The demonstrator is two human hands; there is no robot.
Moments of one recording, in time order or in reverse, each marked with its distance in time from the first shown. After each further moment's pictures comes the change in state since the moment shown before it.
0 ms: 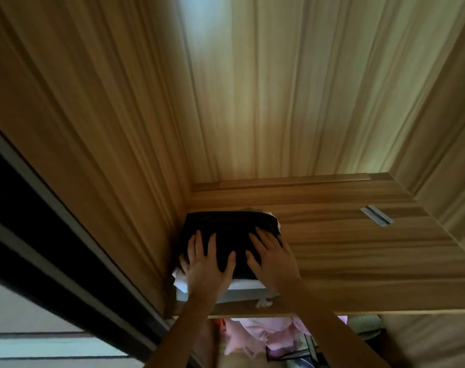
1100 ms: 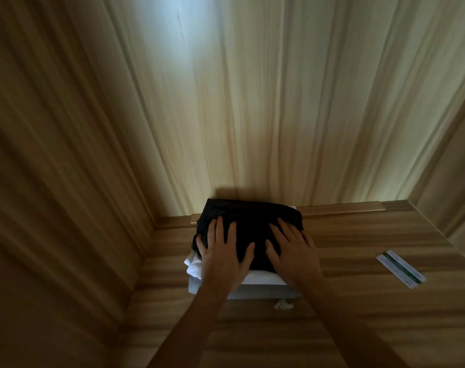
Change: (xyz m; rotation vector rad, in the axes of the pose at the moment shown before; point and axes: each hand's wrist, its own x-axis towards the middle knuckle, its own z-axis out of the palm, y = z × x) left_hand 0.183 0.116 0.107 0.060 0.025 0.199; right_hand 0.159 0.156 0.019 -0.003 0.052 0.167
